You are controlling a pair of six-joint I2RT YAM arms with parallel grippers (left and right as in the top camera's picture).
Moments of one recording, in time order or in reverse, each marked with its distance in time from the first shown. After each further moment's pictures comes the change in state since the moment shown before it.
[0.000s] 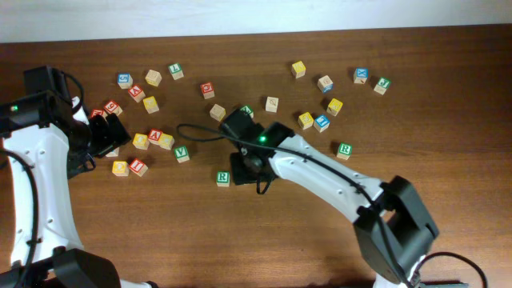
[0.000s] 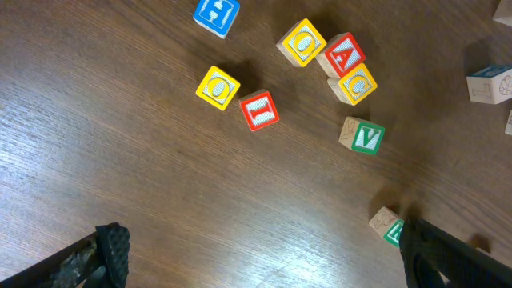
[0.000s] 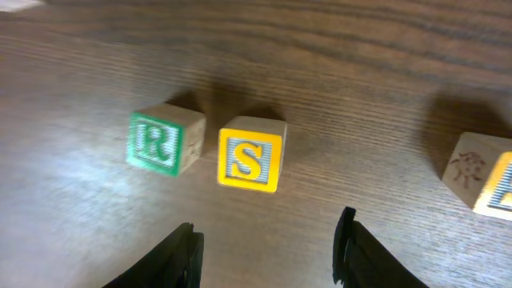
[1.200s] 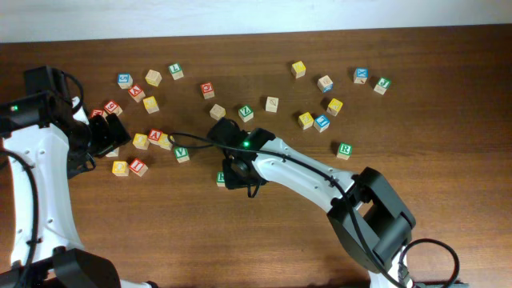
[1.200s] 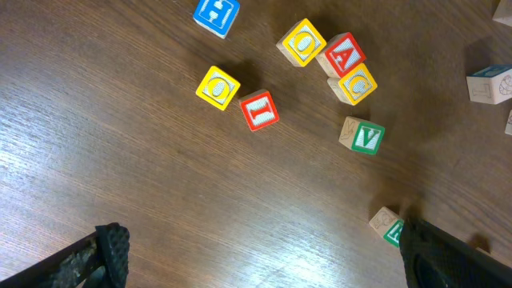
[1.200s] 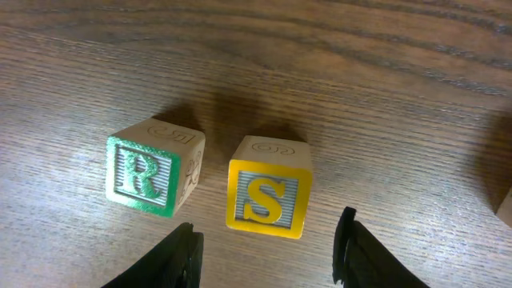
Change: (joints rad) left arm 0.000 0.000 0.000 0.000 0.000 0.000; right arm 0.038 0.103 0.036 0.031 0.030 0.014
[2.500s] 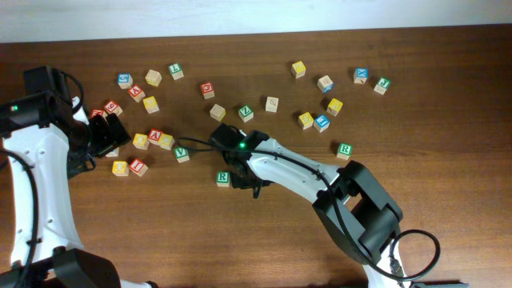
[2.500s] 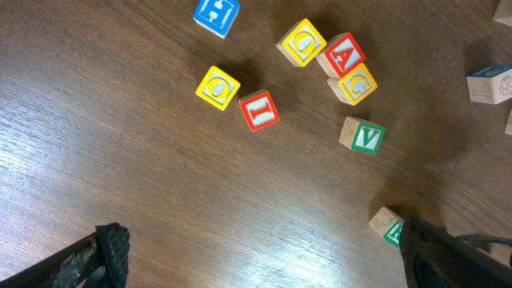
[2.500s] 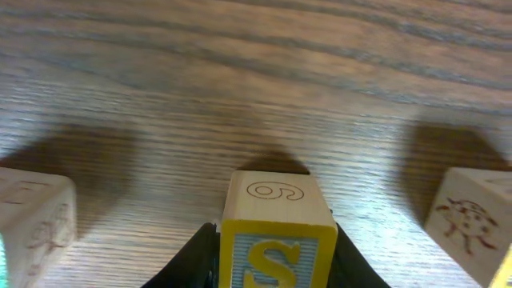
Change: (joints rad) left arm 0.000 0.000 0.000 0.000 0.000 0.000; right arm -0.010 0.074 0.000 -0.045 0.158 0.021
